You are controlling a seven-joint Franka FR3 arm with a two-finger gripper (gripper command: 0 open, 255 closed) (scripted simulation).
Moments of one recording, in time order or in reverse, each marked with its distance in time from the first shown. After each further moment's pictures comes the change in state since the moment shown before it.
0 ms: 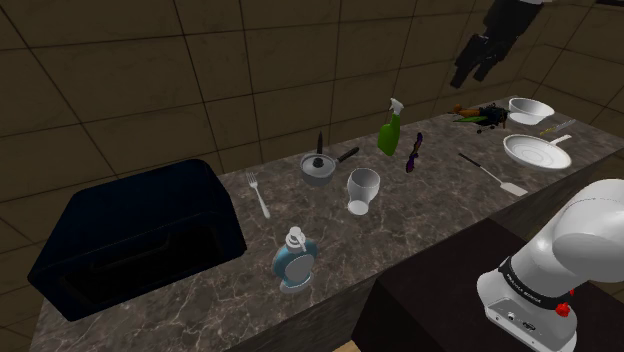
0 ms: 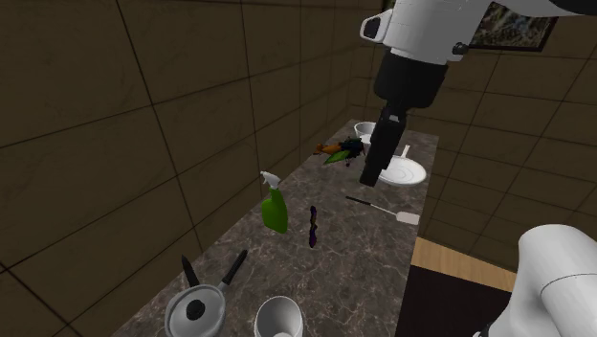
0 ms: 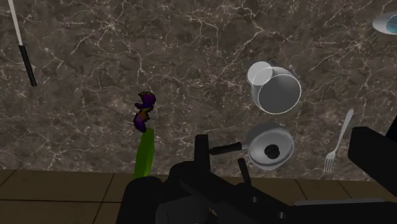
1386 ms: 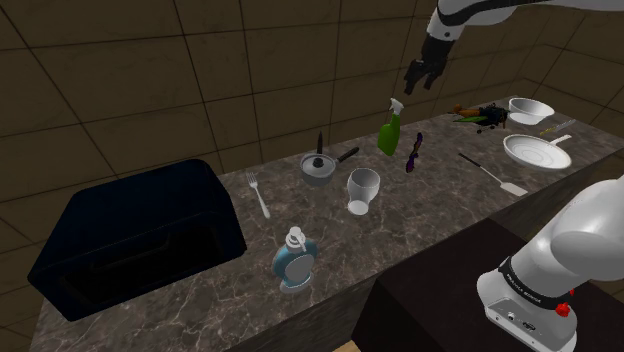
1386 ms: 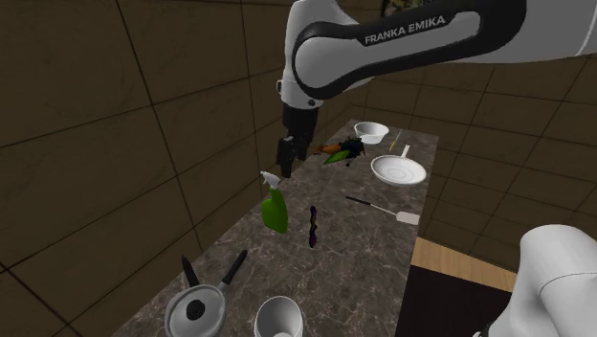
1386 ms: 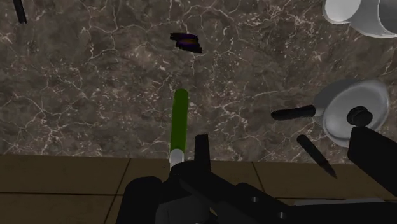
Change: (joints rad) arm -0.030 0.627 -0.217 0.244 0.024 0.320 -0.248
